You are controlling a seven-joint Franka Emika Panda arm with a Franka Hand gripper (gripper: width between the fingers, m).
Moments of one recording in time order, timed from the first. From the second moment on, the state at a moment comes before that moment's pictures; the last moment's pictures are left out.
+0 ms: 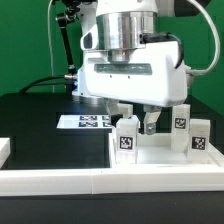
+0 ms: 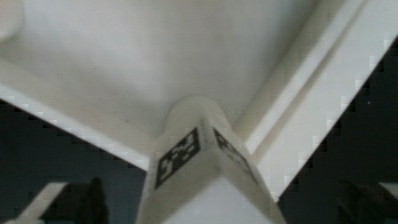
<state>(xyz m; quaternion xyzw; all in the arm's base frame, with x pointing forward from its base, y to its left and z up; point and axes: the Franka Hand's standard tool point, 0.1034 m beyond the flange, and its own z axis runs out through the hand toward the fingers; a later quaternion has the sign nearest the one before) 0.620 0.006 0.080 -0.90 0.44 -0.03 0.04</state>
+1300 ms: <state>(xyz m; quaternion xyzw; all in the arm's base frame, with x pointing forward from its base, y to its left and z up) 0.617 0.004 0.077 -0.99 0.15 -0.04 0.02</state>
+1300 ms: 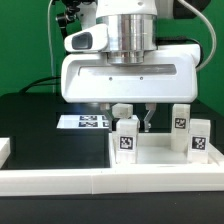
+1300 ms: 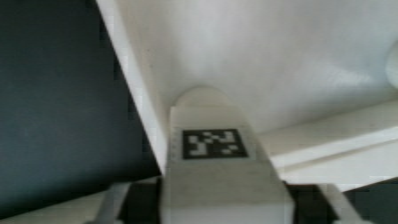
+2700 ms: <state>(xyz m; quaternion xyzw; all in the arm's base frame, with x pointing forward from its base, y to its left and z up) 0.610 0.008 0.094 -0.95 0.30 -0.03 0.03</state>
